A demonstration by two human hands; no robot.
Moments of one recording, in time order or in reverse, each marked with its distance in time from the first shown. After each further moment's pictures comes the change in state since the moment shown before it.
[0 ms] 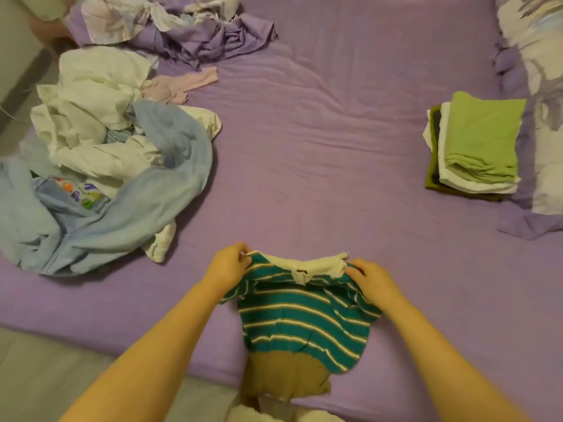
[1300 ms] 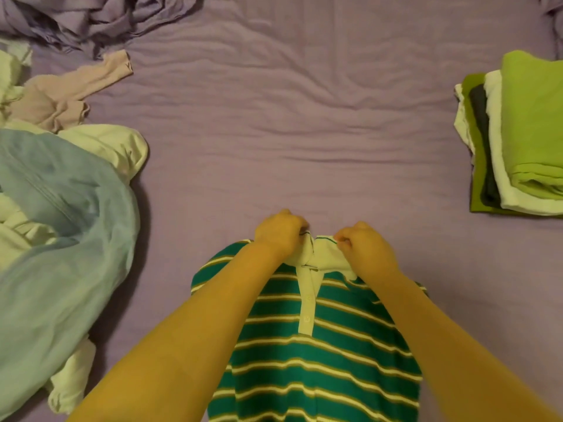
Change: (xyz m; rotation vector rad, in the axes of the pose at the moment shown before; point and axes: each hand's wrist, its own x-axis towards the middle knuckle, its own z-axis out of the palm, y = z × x) left_hand 0.289 0.139 0.041 0.528 -0.219 0.383; right_hand 0.256 -0.022 -0.032 -0.287 0.153 0.069
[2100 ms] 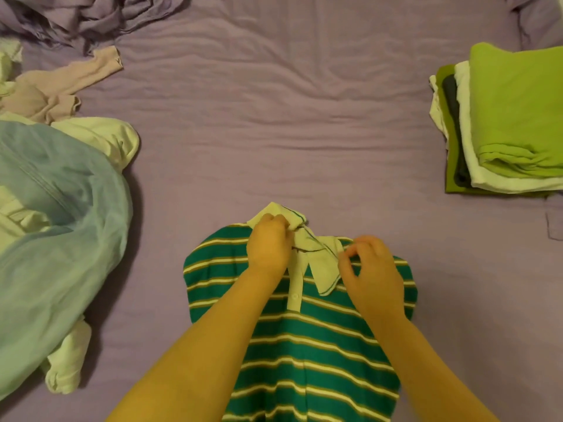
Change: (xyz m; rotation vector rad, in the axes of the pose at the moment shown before) left_hand -0.046 0.025 0.041 -0.282 0.393 -0.228; right_hand -0.099 0.011 0.017 0.245 0.436 -0.023
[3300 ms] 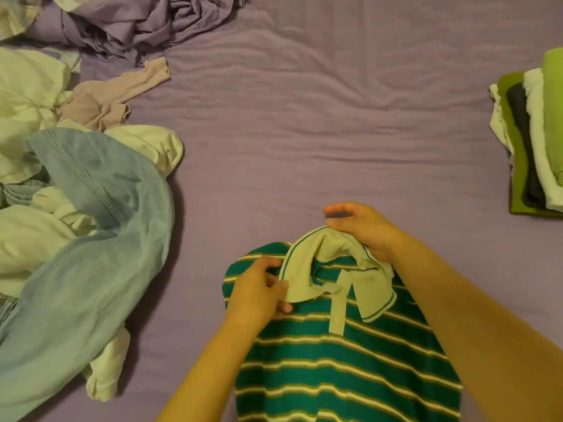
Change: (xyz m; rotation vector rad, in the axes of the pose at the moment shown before) left_hand -0.052 -0.077 -0.052 -0.657 -0.248 -0.388; right_hand 0.121 -0.060 0.047 0.711 -0.679 0.264
